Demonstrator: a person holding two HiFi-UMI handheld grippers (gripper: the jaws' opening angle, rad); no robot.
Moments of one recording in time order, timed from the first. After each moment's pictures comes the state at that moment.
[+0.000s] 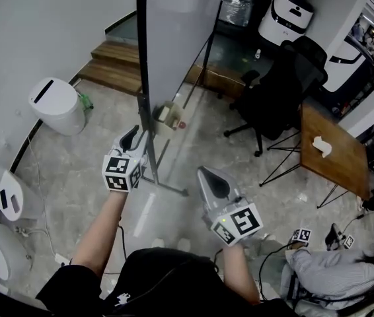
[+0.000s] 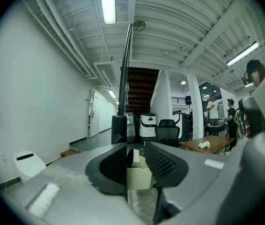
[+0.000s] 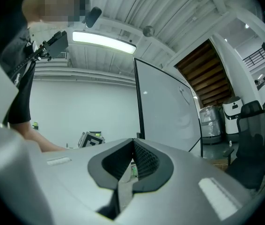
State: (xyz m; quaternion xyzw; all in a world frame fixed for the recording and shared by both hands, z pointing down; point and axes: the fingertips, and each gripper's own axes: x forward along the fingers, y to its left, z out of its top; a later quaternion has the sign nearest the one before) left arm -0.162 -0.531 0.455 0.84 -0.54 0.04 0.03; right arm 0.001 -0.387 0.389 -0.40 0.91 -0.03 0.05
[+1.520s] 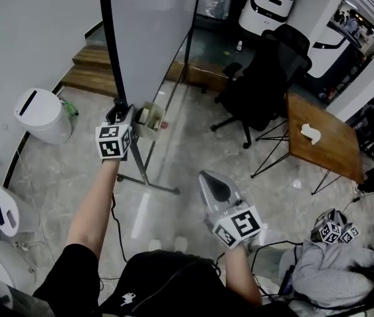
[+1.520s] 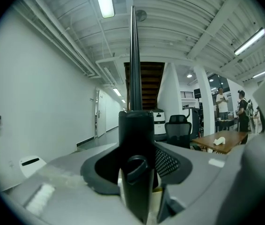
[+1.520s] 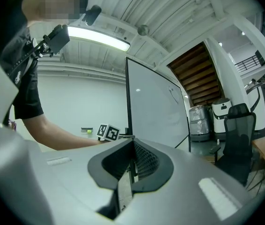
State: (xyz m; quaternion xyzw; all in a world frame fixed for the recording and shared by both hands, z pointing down) left arm -0.168 -0.639 0.461 0.81 -0.58 0.06 0.02; right arm 0.044 -0.377 0.412 -0.45 0.89 -0.04 0.03
